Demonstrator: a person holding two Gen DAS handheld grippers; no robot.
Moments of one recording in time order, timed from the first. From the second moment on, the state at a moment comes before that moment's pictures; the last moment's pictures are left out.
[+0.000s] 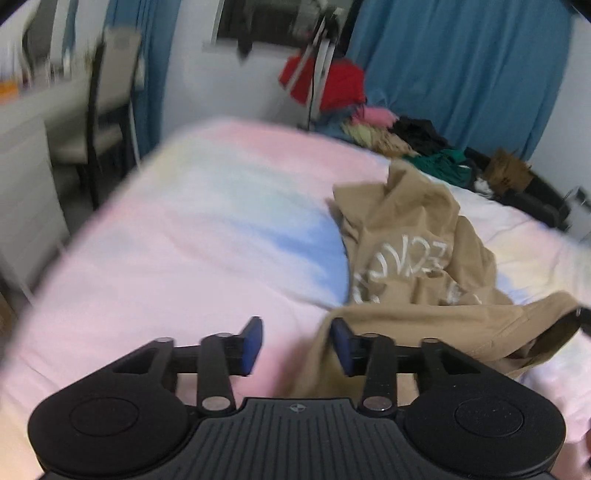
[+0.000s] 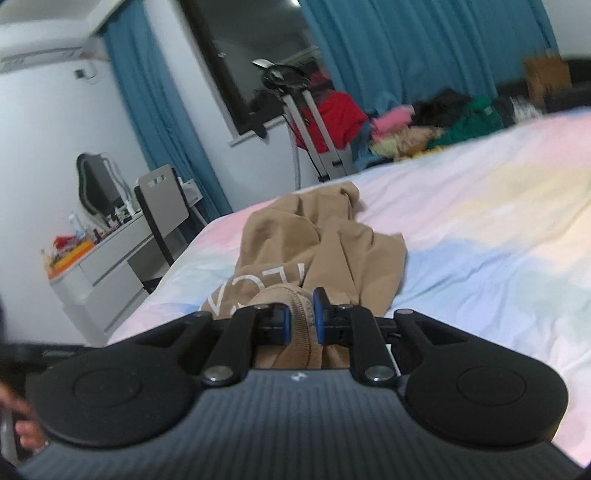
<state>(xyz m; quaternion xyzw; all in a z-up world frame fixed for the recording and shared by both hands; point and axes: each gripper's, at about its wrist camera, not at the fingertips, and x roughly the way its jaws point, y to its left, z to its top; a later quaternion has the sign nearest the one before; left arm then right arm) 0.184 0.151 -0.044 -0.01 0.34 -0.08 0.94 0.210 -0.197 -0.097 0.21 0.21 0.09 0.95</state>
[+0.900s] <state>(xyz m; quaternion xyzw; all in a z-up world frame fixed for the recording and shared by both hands) 0.144 0.051 -0.072 0.23 0.32 -0.19 0.90 0.214 -0.196 -0.107 0.21 0.24 0.07 0.95</state>
